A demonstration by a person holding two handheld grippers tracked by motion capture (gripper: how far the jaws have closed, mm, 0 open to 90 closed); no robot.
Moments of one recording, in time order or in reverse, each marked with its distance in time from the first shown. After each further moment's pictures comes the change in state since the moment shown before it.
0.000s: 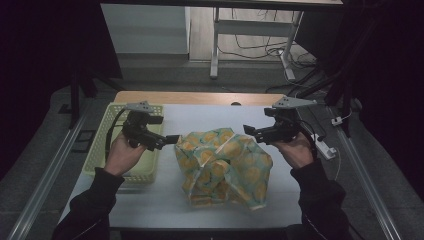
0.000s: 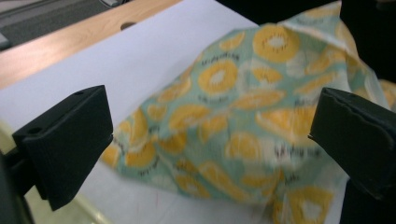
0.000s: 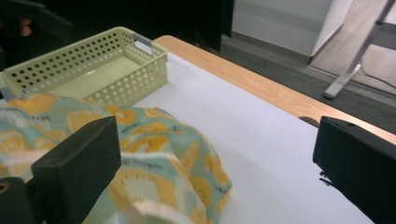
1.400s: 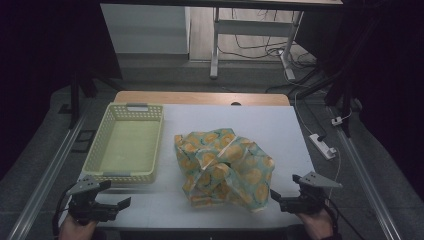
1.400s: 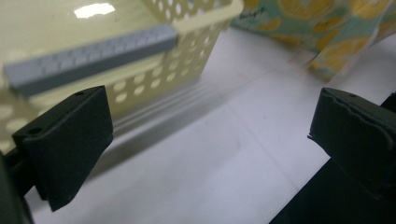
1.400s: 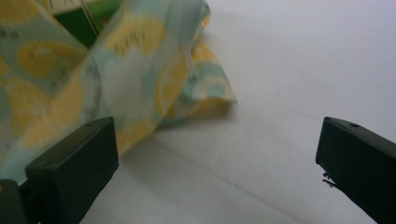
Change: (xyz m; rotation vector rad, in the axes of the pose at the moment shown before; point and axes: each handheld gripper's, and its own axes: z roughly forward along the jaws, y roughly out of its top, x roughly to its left) left arm -0.035 -0.203 -0.064 0.014 0.227 -0.210; right arm 0.029 -0.190 -0.066 0.093 -0.149 0.168
